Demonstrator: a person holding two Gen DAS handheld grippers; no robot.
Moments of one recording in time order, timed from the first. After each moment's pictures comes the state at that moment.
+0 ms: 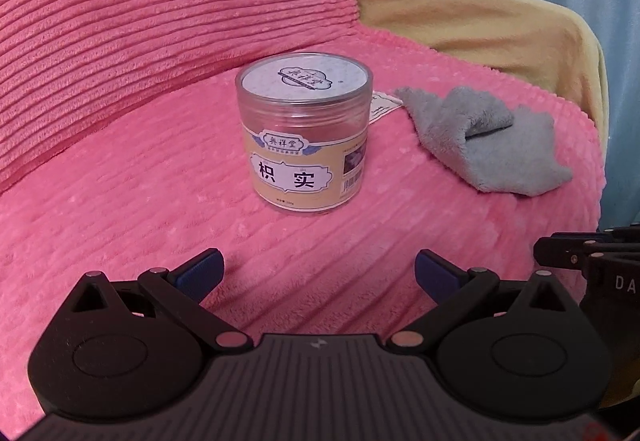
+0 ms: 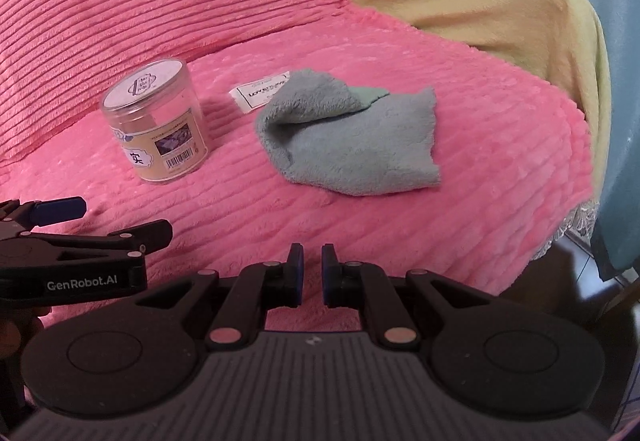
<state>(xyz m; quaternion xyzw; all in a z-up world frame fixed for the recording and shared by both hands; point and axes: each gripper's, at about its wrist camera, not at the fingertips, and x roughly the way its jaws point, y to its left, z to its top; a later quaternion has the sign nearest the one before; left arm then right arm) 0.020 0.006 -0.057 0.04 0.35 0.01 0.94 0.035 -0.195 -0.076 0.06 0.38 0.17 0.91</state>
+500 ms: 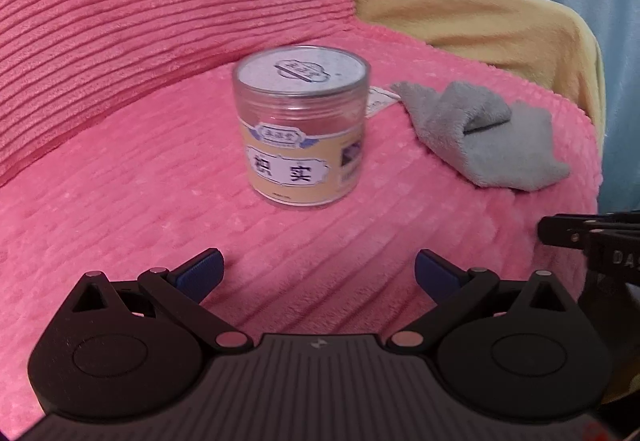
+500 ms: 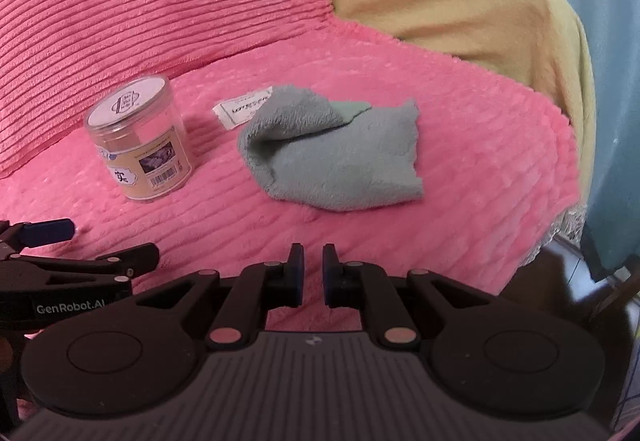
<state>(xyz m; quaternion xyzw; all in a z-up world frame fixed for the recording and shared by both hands) 0.021 0.006 -0.059 0.03 0.36 0.00 0.93 0.038 -0.198 -0.076 0.07 0.37 0.14 0.92</state>
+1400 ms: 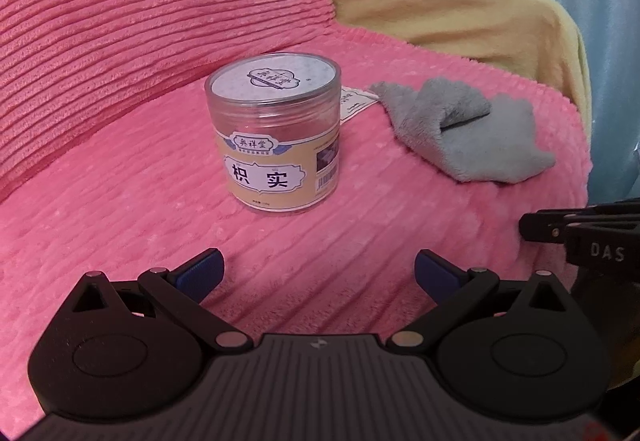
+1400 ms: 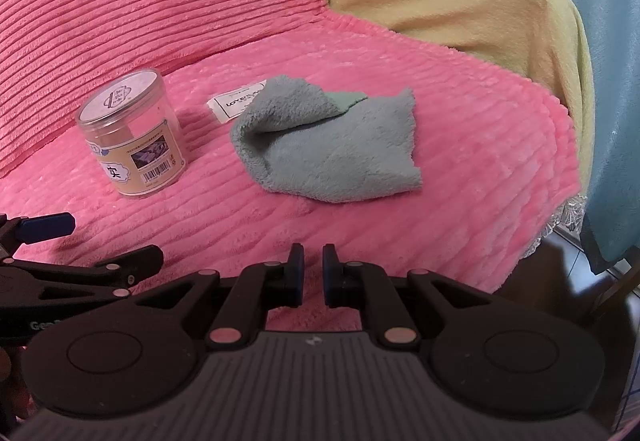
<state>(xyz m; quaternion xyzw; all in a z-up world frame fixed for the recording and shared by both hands) 0.021 -0.008 -0.059 0.06 0.35 -0.01 0.94 0.042 -0.196 -0.082 0.07 0.37 0.14 0.92</state>
